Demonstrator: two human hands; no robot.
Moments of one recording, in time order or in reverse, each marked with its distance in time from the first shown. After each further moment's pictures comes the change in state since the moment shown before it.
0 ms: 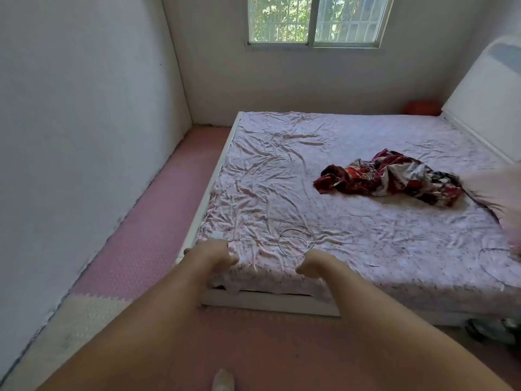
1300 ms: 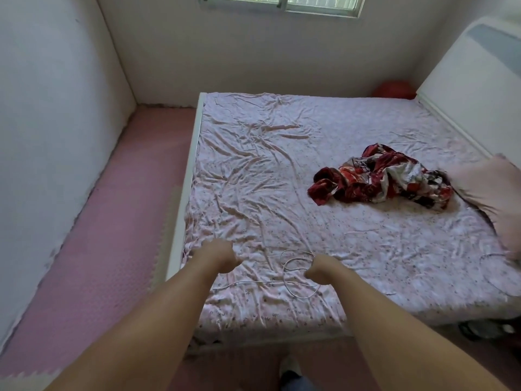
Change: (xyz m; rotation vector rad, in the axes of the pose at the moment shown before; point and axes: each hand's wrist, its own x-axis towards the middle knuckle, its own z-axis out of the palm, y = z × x) left_hand 0.320 -0.044 -0.144 0.089 -0.161 0.196; right_hand 0.234 -0.130 -0.132 0.130 -0.062 0.211
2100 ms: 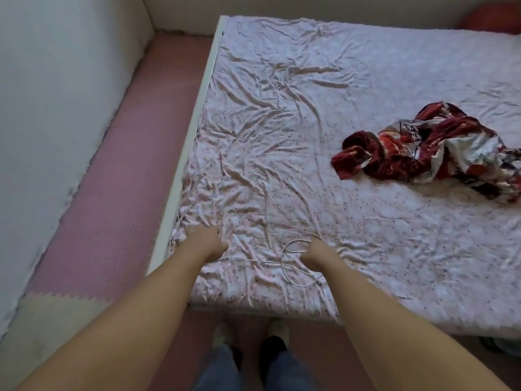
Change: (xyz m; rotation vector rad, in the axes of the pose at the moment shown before) left_hand 0.117 0.039 0.026 -0.187 -0.111 -0.233; right_hand 0.155 0.020 -0.020 -0.047 -0.115 -0.051
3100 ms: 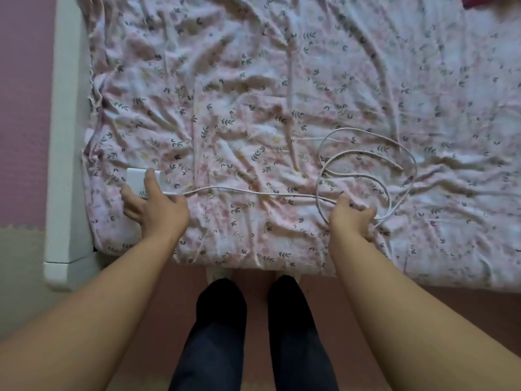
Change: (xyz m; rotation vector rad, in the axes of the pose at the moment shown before) left_hand 0.258 -0.071 0.252 -0.672 0.371 -0.464; right_hand 0.265 0.009 0.226 1.081 0.269 0.813
